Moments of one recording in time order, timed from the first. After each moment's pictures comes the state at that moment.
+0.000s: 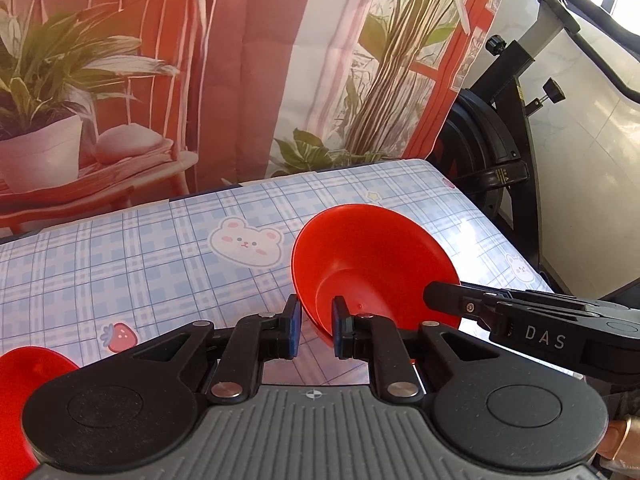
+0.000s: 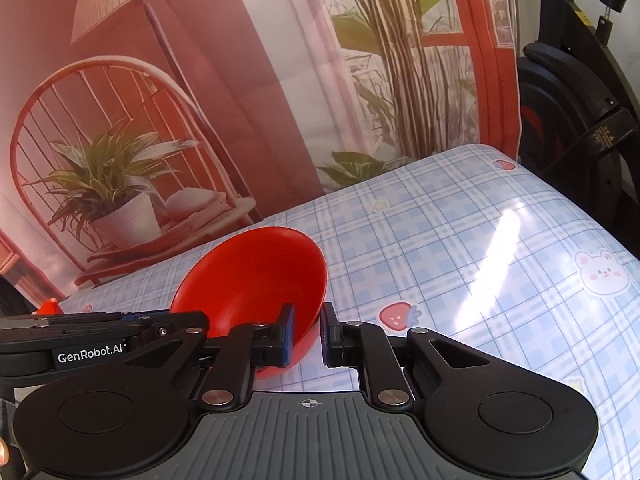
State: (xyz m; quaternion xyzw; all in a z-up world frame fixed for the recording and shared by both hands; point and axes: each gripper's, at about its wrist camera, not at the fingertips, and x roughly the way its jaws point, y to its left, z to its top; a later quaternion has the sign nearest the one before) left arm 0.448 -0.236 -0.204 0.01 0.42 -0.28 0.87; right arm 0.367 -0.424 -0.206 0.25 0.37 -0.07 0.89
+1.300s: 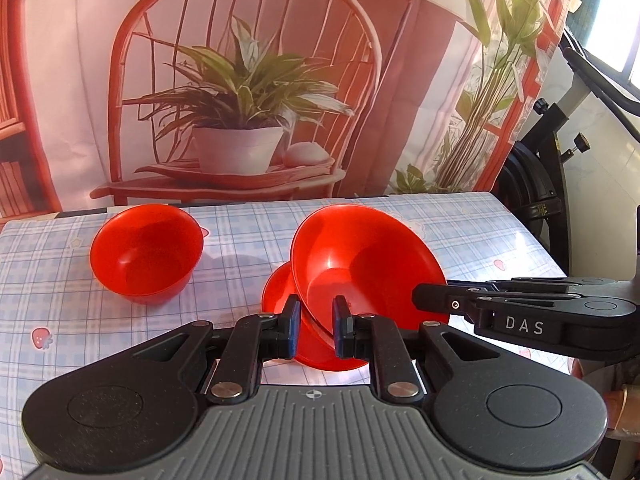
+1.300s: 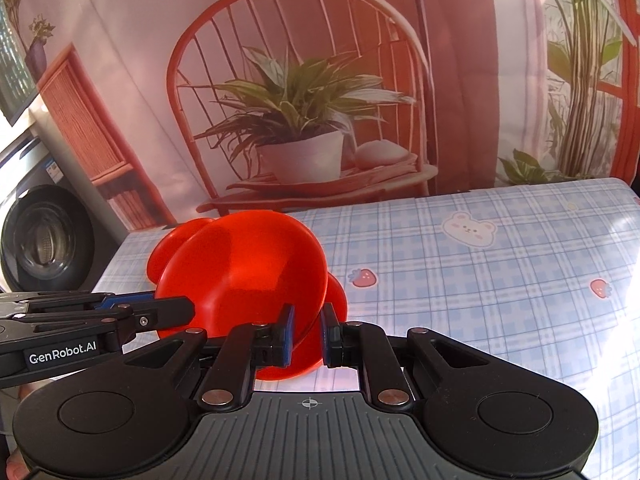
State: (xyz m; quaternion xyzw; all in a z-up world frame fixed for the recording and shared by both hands) left arm 0.372 -0.037 -0.157 -0.02 0.38 -0.19 0.90; right arm 0.389 -0.217 -0.150 0.18 0.40 0.04 0.90
